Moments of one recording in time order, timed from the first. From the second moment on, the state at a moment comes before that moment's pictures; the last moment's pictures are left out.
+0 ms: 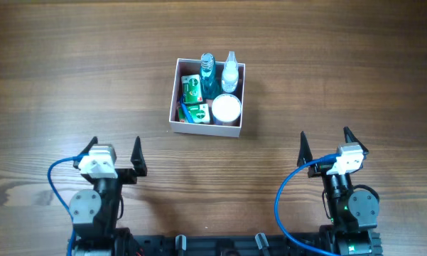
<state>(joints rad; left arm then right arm) 0.02 0.06 0.13 -0.23 0.06 -0.06 0.07 0.02 0.01 0.00 -0.02 -0.05</state>
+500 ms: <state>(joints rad) 0.01 0.01 0.02 -0.08 0.05 -0.06 0.07 0.02 0.01 0.00 -0.02 -0.05</state>
